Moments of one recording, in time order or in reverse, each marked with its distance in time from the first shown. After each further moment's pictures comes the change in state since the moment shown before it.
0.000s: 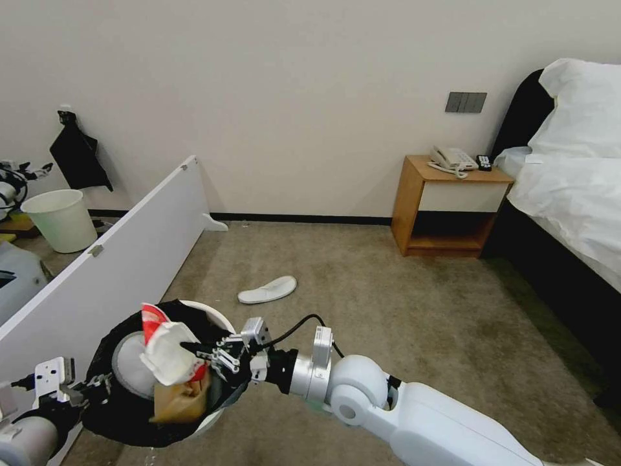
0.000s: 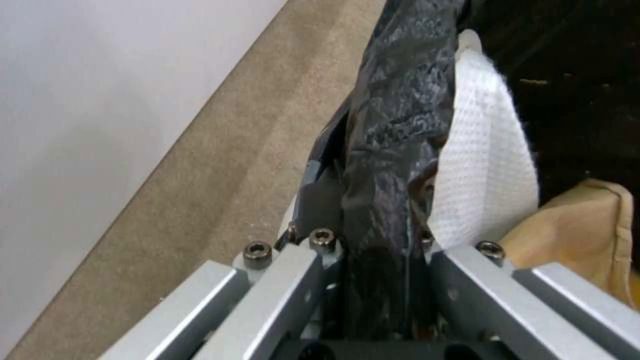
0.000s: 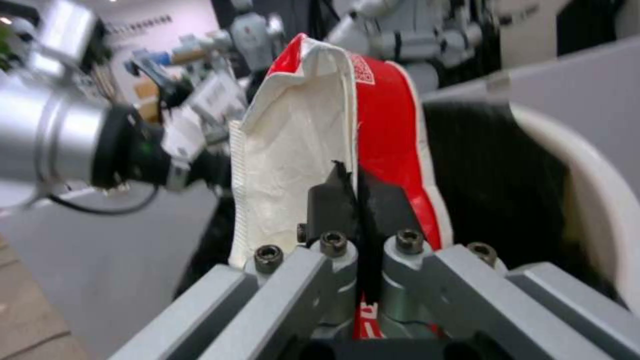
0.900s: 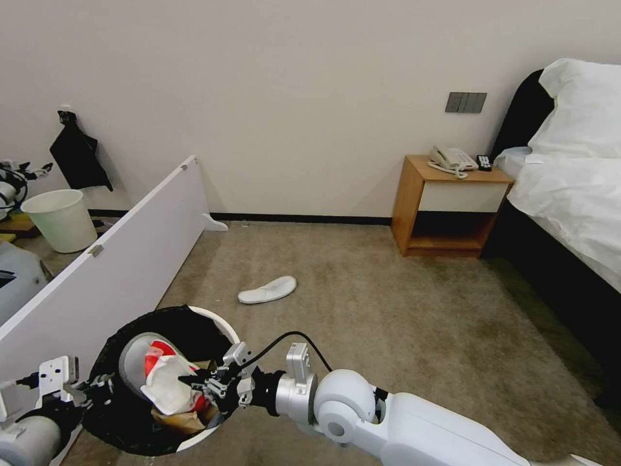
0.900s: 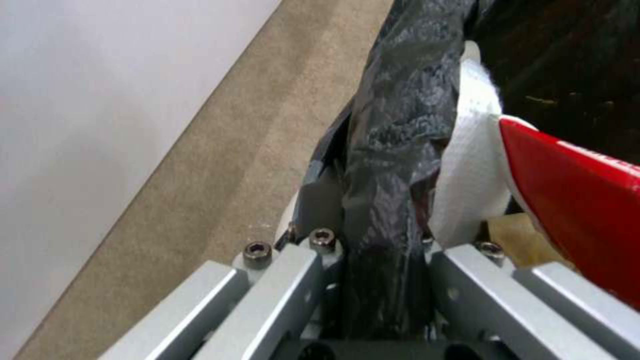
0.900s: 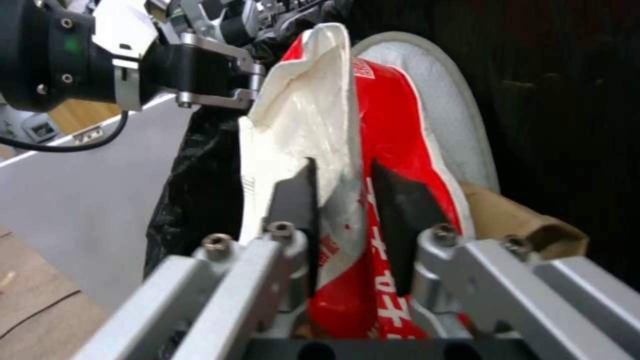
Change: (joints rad) left arm 0.008 0.019 0.007 -0.017 -0.001 0.000 -0.007; right arm 0.020 0.042 -0.077 0.003 0.042 -0.156 0.144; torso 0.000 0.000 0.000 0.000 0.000
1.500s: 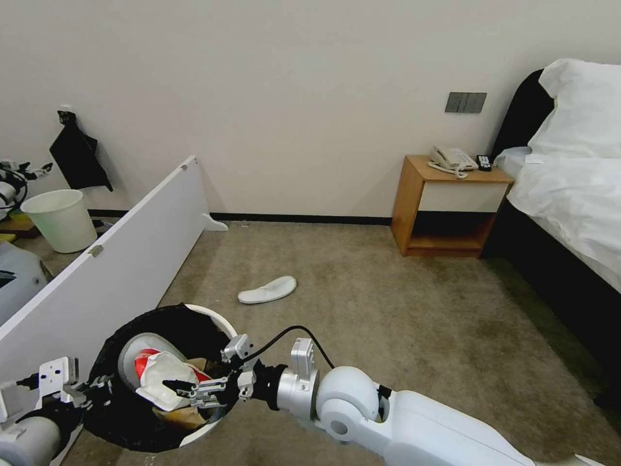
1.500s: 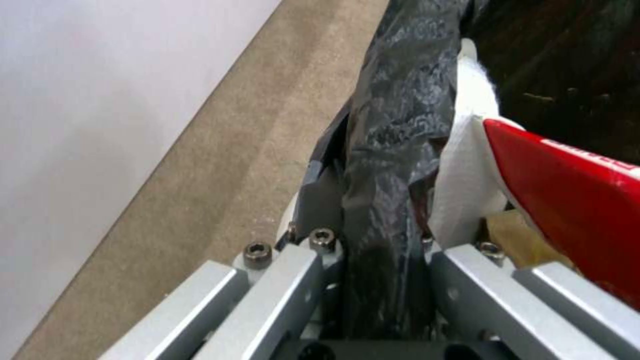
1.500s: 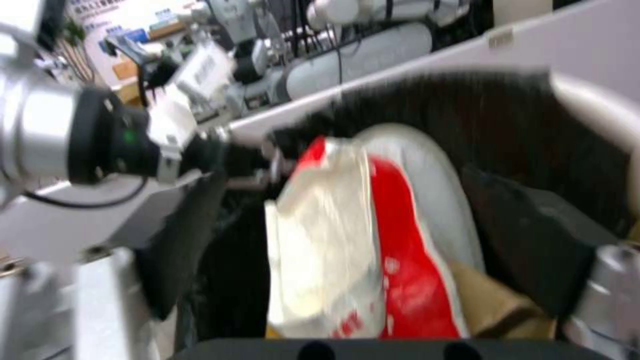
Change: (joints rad) left arm 0.005 -0.002 0.001 0.014 0.001 0.000 0.001; right arm 0.003 -0.004 0.044 0.038 -0.010 0.055 -0.020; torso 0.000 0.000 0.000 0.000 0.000
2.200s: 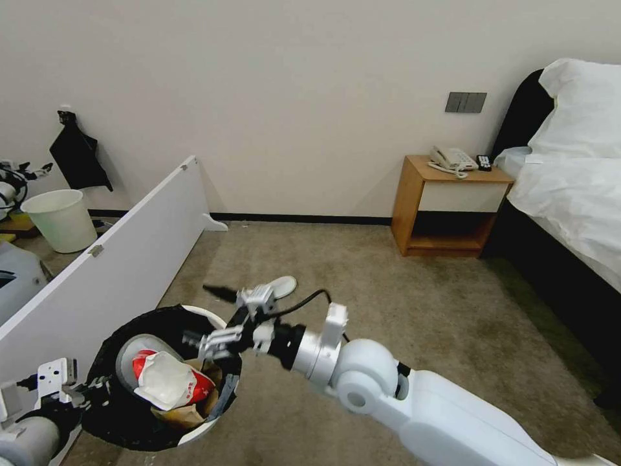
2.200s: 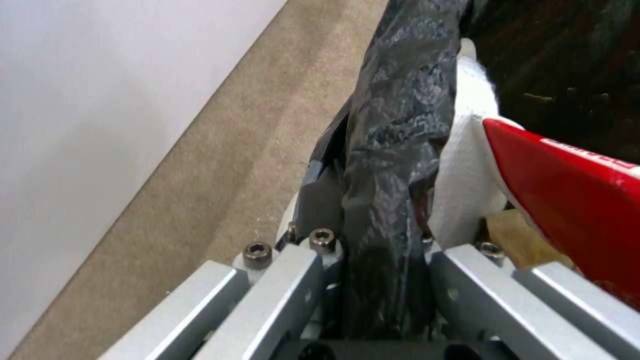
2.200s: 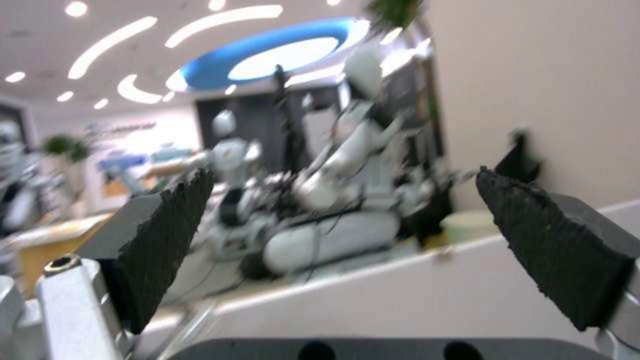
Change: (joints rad) left arm -0.010 -0.016 0.001 0.015 0.001 0.000 -0.001; right arm -0.014 -0.014 0.207 0.077 0.000 0.246 -0.027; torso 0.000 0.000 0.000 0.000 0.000
